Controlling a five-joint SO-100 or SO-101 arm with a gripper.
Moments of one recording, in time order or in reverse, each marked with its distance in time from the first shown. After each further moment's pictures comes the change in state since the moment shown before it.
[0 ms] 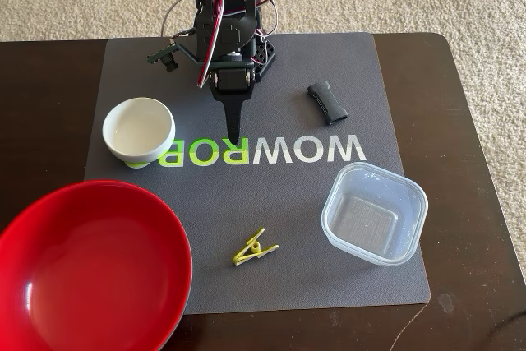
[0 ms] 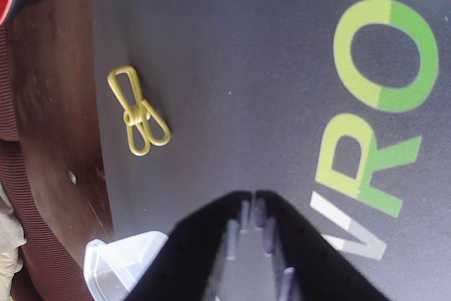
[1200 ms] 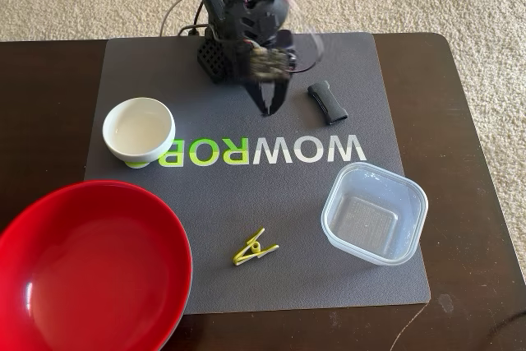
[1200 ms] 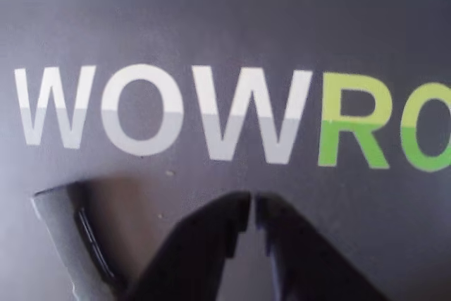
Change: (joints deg) arm -24.7 -35.9 -28.5 16.5 67.8
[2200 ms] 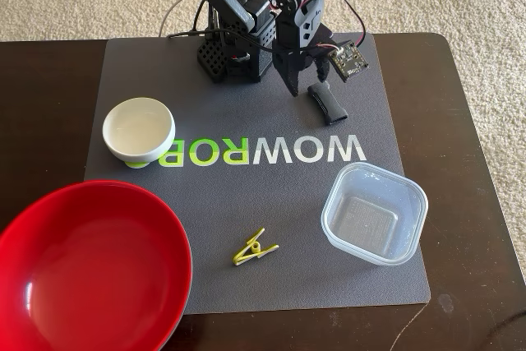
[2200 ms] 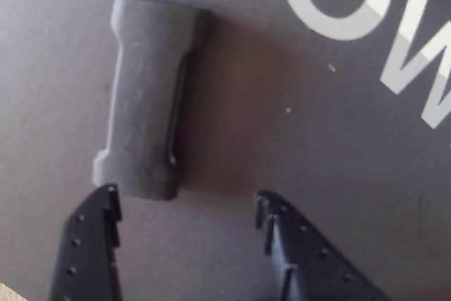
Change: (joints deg) arm -33.0 -9.9 8.0 -4.7 -4.6
